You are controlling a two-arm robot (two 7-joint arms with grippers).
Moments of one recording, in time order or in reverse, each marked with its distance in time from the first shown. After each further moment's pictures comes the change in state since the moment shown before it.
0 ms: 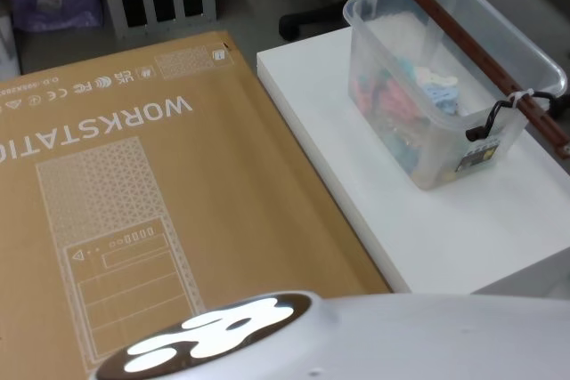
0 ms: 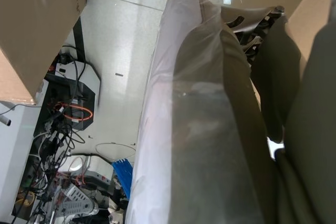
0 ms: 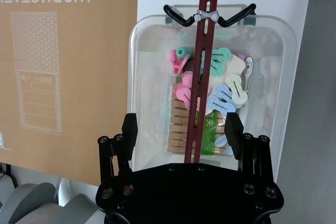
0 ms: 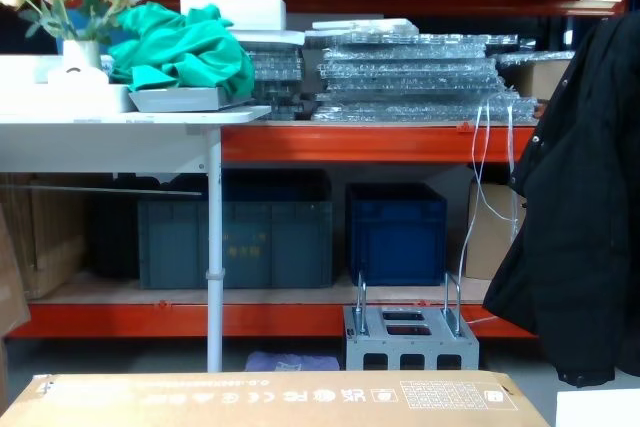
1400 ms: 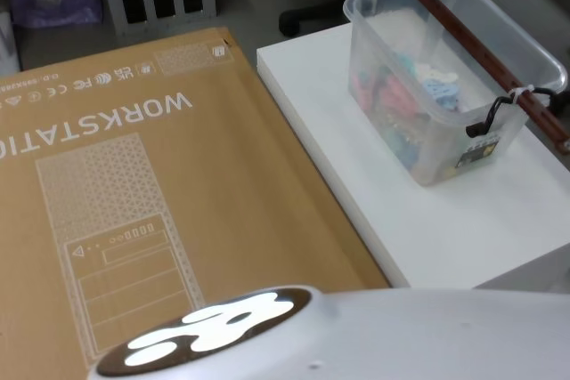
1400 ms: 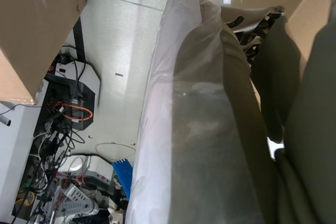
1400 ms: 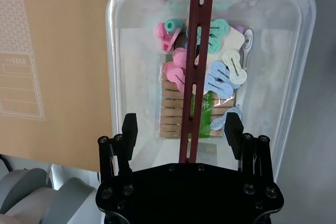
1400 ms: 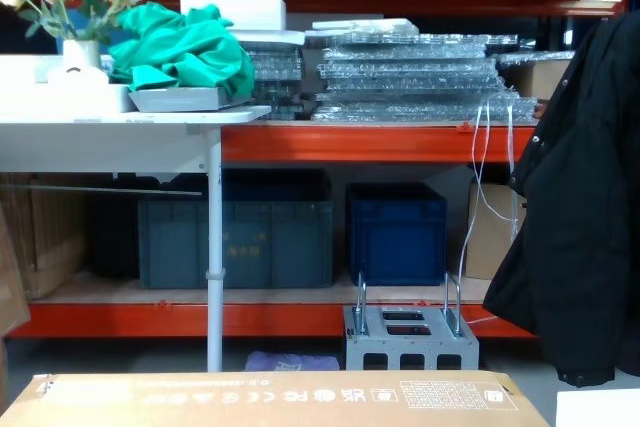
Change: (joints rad) left arm 0.000 0.000 0.000 0.000 0.000 0.000 0.000; right arm 0.033 -0.065 -0.076 0.065 -0.061 0.020 0.076
